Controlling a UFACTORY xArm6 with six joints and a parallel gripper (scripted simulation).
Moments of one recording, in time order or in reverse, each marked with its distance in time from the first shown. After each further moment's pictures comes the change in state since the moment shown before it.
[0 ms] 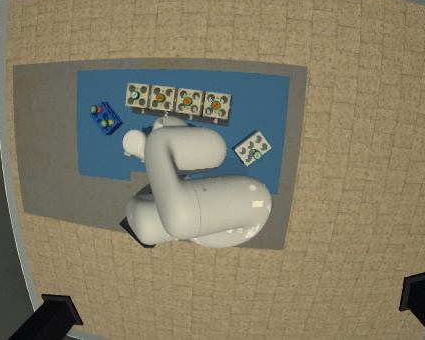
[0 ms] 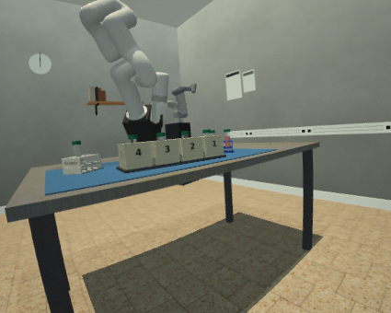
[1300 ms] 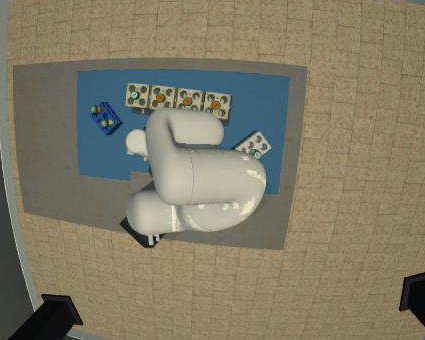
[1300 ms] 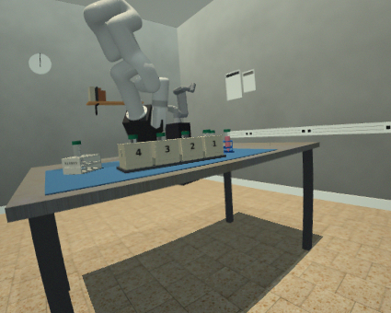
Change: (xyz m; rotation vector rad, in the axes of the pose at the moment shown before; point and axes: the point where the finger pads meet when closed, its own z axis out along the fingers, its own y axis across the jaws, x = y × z) arm 0.002 0.006 0.022 -0.004 0.000 0.001
